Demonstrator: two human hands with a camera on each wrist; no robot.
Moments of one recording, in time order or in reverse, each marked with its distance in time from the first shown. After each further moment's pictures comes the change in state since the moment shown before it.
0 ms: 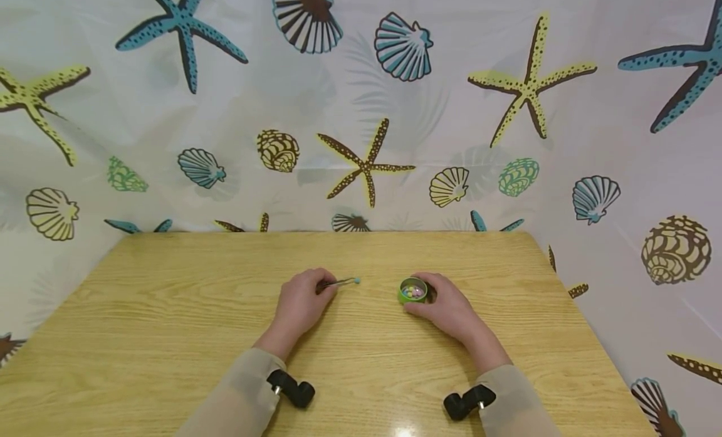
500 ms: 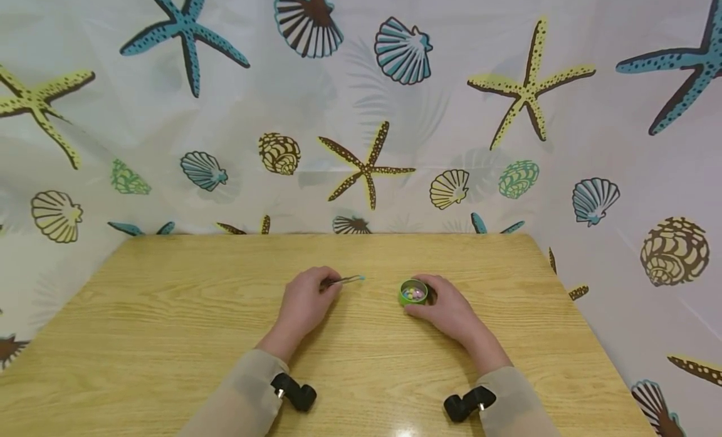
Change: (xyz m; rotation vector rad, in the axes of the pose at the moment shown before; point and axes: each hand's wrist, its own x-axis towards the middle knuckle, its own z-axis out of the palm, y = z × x) left_hand 0.001 0.014 -0.005 -0.039 0.014 -0.007; right_hand -0.001 -0.001 0.001 -0.006 -0.001 0.002
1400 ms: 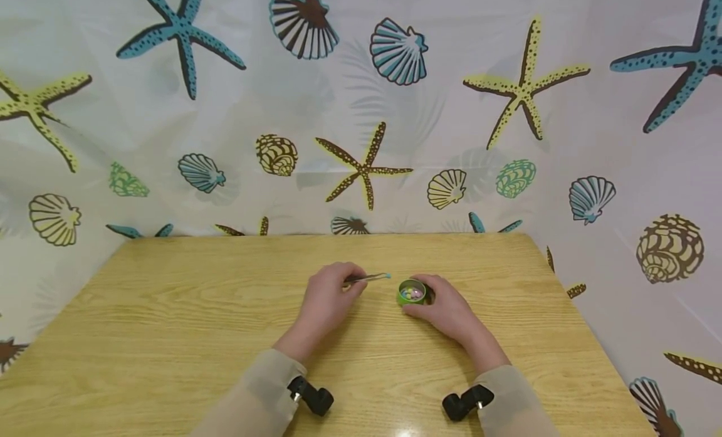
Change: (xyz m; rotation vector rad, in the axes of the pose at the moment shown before) left_hand 0.002 0.051 0.003 -0.020 -0.021 0.119; right_hand 0.003 0.005 0.000 -0.001 0.000 0.002
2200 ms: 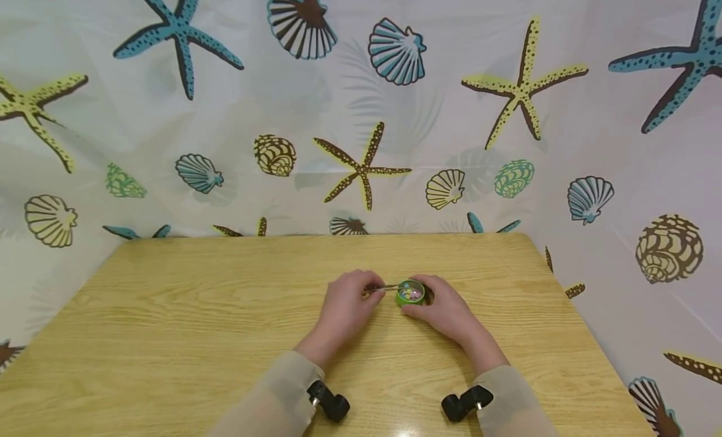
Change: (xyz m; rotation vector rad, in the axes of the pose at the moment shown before) left_hand 0.000 0.015 0.030 -0.011 -0.082 0.009; right_hand -0.003 -0.003 -0.002 0.030 -0.002 0.002
